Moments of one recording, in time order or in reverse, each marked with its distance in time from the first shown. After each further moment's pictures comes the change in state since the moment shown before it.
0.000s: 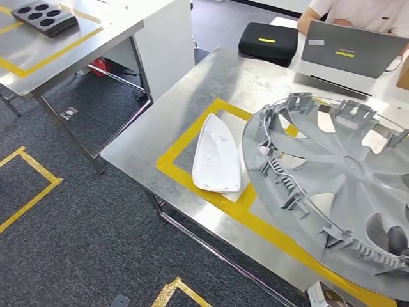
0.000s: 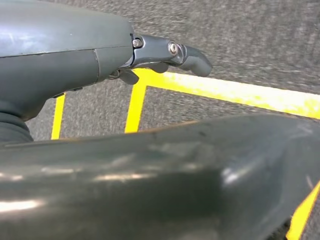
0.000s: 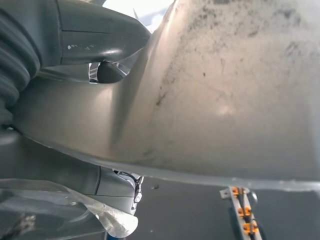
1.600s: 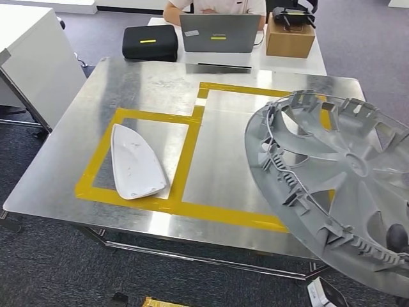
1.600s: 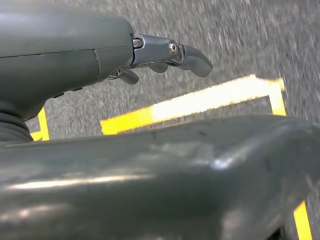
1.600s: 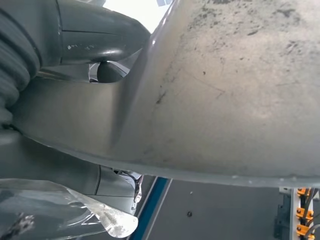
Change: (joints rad) left arm -0.016 0.000 -0.019 0.000 0.011 -0.001 0.001; right arm -0.024 0.001 0.000 0.019 0.000 0.000 -0.001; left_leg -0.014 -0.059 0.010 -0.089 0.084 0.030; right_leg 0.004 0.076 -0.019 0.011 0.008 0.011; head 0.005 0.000
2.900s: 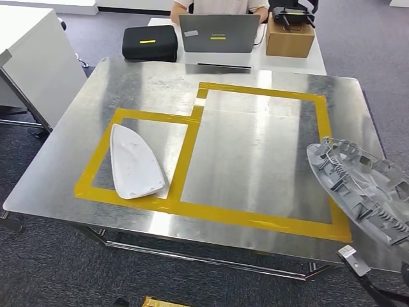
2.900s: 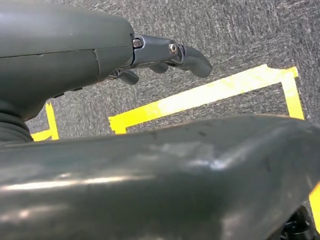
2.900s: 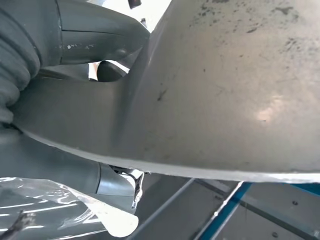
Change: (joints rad) left arm 0.017 0.003 -0.056 0.000 0.027 -0.013 0.014; right arm -0.037 -0.159 -0.170 0.415 -0.009 0.000 0.282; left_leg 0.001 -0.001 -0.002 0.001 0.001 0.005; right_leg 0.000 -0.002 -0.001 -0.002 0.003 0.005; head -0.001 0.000
